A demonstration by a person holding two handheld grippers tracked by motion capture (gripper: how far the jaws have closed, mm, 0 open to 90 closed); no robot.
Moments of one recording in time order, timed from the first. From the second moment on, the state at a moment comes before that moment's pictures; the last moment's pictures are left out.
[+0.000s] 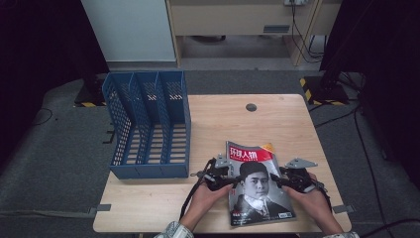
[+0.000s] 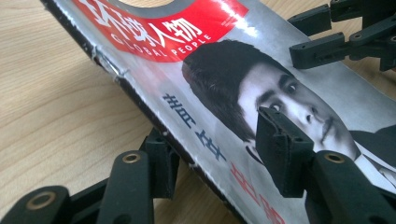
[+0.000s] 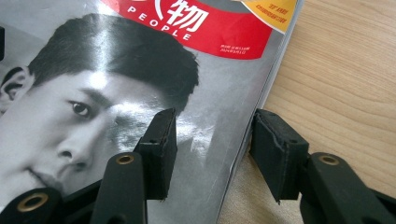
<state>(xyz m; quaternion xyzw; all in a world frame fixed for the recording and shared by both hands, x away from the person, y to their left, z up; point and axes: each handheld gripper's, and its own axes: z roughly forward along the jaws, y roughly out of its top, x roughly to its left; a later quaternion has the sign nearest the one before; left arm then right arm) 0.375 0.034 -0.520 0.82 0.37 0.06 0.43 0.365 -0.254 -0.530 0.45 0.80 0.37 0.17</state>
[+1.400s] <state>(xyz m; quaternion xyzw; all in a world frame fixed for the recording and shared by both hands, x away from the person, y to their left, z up) 0.421 0.010 -0.496 0.84 0.34 0.04 0.41 0.366 -0.258 -0.533 0.45 0.79 0.38 0.16</state>
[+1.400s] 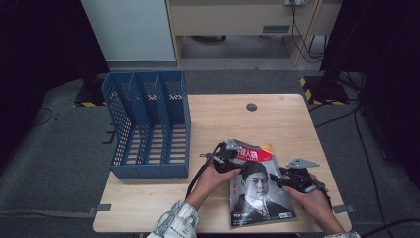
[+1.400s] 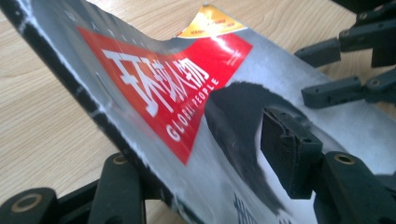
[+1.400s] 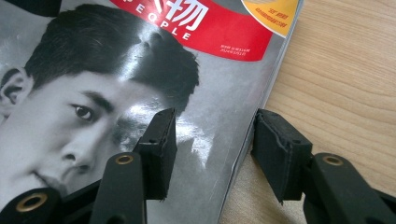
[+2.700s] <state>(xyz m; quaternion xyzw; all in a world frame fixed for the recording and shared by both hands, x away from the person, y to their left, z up) 0.432 0.001 -0.500 0.84 0.35 0.04 0.41 0.366 -0.255 -0.533 0.43 0.80 0.39 0.15</state>
